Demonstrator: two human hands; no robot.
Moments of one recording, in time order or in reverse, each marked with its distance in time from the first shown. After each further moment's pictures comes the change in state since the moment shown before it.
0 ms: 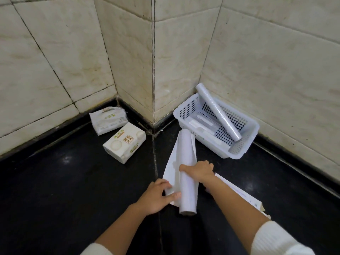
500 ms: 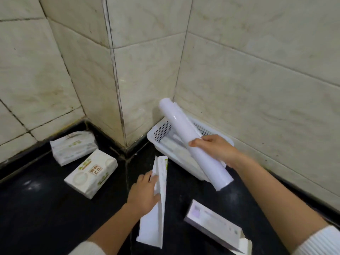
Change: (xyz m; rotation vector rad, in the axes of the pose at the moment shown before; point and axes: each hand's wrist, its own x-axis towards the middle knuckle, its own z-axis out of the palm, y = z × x) left_hand 0.084 0.065 -0.028 0.523 0.228 0.152; right_hand -0.006 0.002 -0.193 0.297 0.131 -0.302
